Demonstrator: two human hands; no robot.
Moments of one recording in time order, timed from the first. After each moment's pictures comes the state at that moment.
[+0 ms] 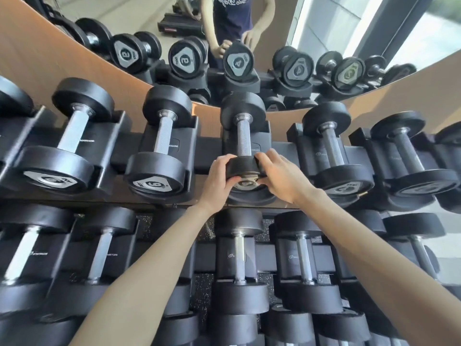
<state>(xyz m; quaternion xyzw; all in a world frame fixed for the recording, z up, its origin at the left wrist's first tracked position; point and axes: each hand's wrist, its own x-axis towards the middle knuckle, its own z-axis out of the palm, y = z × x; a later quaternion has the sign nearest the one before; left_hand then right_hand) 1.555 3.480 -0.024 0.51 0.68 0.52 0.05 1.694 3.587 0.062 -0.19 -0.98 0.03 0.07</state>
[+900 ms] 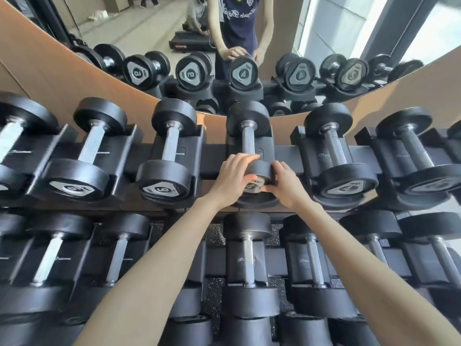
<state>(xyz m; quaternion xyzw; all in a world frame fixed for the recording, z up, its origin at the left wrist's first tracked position) 1.566 3.491 0.016 0.62 0.69 0.37 -0.03 1.703 3.592 0.031 -0.32 -0.90 0.26 0.14</state>
